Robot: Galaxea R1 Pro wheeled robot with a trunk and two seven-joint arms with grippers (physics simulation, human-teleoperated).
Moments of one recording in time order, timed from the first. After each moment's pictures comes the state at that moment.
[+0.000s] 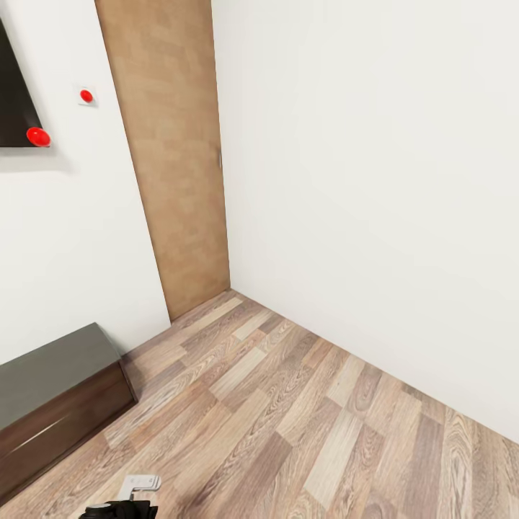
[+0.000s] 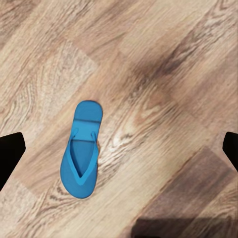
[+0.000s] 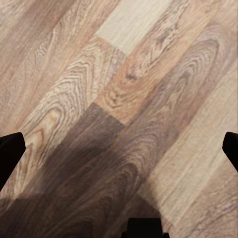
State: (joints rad) left arm -0.27 0.11 0.04 -0.62 -0.01 0.37 -0.07; right arm 0.00 -0.06 -0.19 -0.51 0.00 -0.19 0.27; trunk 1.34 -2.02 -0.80
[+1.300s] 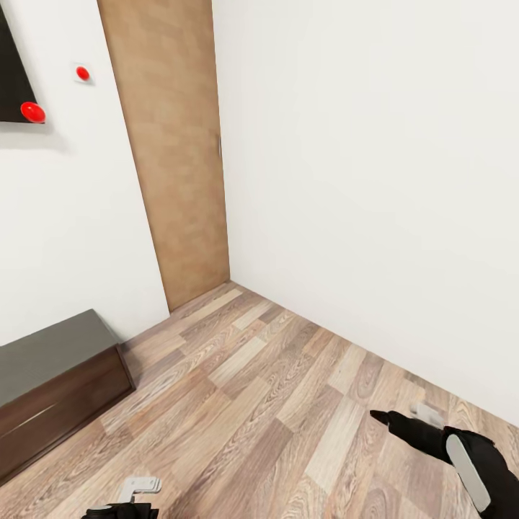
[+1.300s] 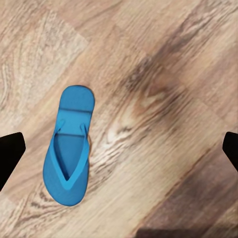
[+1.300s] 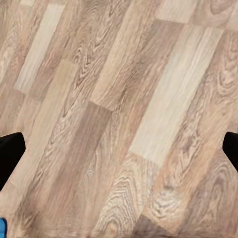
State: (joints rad) left arm -0.27 0.11 0.04 -0.61 -0.01 0.37 -0.07; right arm -0.34 -0.25 -0.23 -1.00 -0.43 0.72 0.29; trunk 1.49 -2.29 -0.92
